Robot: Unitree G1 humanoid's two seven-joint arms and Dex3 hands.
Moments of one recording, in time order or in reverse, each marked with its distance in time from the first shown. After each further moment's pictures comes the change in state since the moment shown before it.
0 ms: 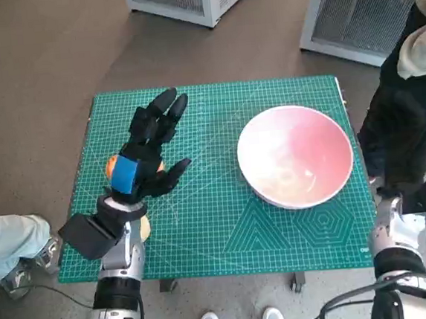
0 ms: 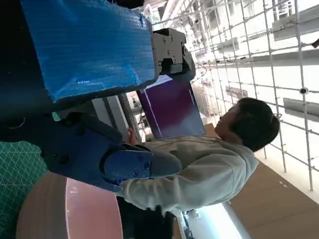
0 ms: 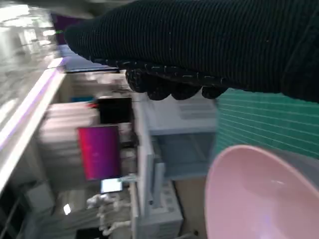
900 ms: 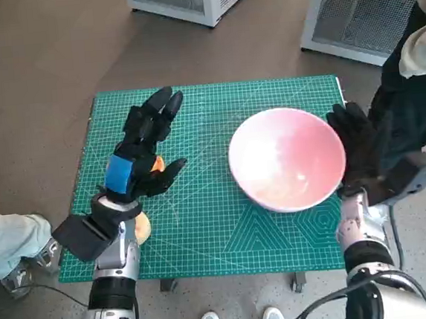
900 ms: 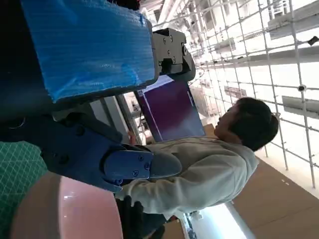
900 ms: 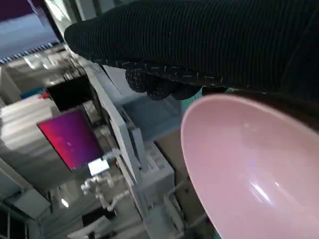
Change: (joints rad) left arm 0.015 0.033 0.001 -0.052 -0.003 0.009 0.000; right arm -0.081 0.135 -0.052 0.038 0.016 0.181 0.040
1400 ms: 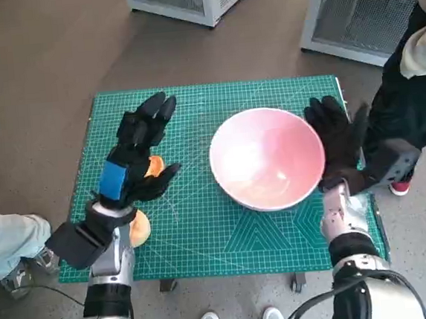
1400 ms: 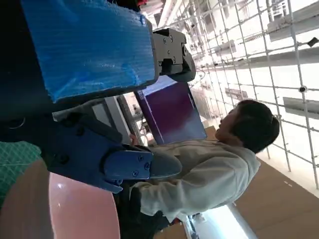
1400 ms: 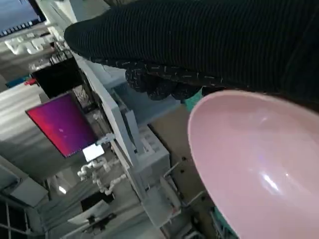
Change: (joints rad) left arm 0.050 0.016 0.010 -0.043 -0.003 0.008 0.000; right arm -0.071 0.056 0.022 0.005 -0.023 0.045 -0.045
